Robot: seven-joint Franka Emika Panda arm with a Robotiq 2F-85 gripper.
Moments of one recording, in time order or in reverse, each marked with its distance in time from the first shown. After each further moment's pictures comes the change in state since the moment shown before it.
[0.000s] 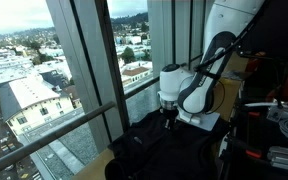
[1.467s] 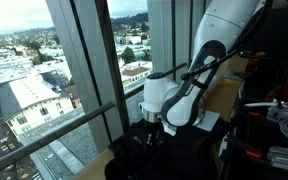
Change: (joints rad) arm -0.076 0.134 0.218 0.230 -0.007 -0.009 -0.107
